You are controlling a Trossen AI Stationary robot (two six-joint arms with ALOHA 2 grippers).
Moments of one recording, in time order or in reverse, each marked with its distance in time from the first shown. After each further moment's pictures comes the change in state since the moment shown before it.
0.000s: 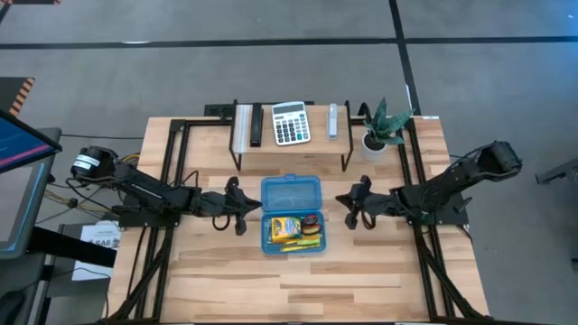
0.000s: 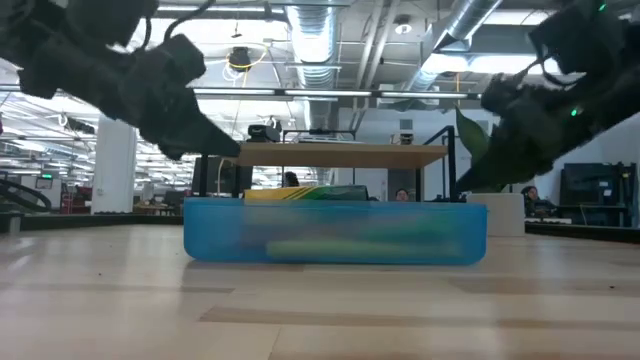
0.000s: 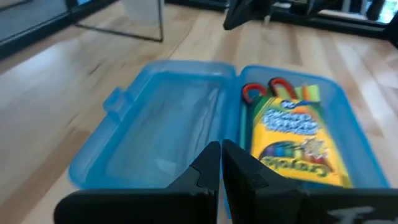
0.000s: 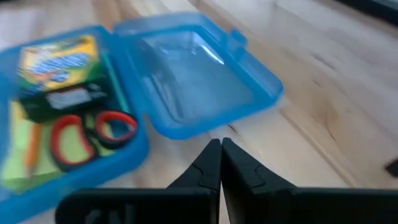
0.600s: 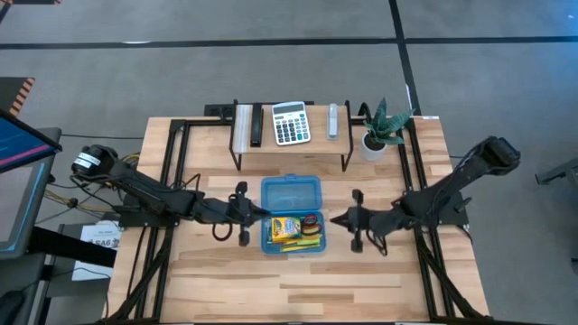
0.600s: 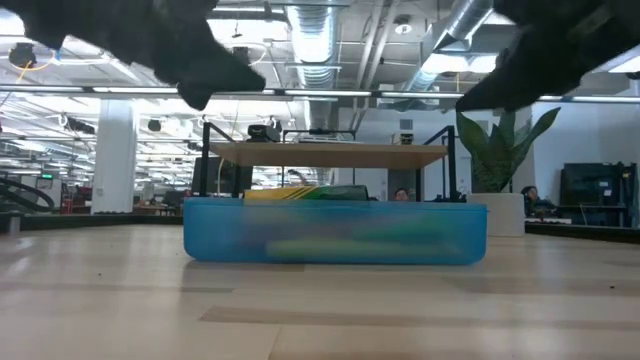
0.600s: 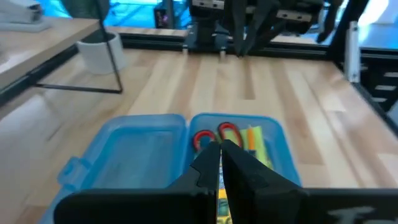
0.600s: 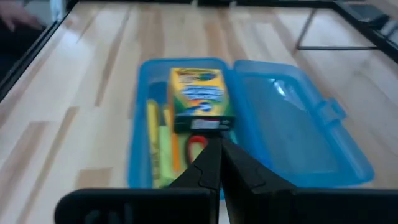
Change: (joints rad) left arm -0.109 0.000 0.197 -0.112 -0.016 0.096; right arm 0.253 -0.012 0.279 -0.259 0.005 -0.167
